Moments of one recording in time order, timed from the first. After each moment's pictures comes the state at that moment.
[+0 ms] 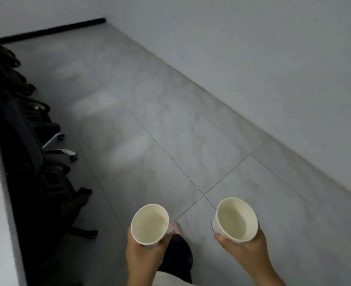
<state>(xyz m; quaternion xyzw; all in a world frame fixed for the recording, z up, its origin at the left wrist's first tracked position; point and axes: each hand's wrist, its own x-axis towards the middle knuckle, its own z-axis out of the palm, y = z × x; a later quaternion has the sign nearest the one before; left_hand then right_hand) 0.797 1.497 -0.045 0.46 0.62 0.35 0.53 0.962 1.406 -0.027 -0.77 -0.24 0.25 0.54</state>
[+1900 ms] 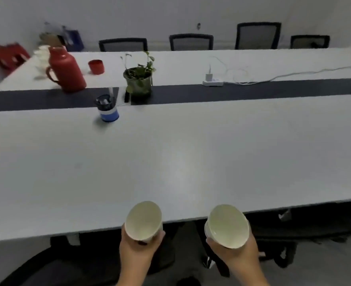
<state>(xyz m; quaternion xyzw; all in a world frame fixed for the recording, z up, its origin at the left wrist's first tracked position) 0.582 2.283 -0.033 -0.29 0.70 0.64 -0.11 0.590 2.470 0.001 -0.20 -0.72 0.66 0.05</state>
